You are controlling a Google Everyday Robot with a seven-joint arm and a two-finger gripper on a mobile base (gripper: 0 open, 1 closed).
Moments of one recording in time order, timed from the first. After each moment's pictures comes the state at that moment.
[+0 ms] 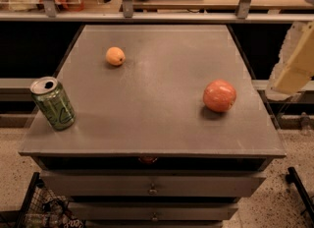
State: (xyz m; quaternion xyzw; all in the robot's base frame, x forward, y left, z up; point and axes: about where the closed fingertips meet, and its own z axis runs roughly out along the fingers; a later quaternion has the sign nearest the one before) arm 0.409 -0.174 1.079 -0.61 0.74 -0.12 0.27
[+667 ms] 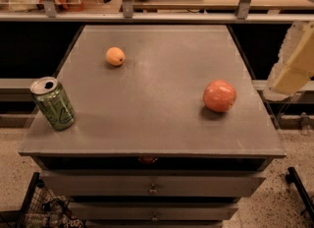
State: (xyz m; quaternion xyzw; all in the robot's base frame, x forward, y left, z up) arm 0.405 -0.169 1.083 -0.61 0.73 -0.12 0.28
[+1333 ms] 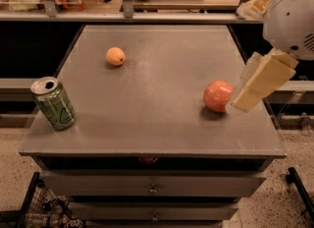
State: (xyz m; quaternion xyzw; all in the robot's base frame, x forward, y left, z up) arm 0.430 -0.142 1.024 -0.60 0.73 0.00 0.33
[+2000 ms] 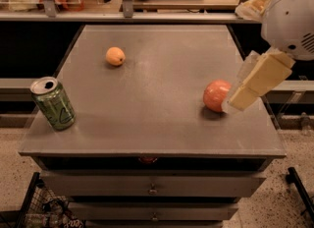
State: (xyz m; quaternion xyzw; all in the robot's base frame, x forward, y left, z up) arm 0.433 -0.138 1.023 -0.59 0.73 0.02 0.34
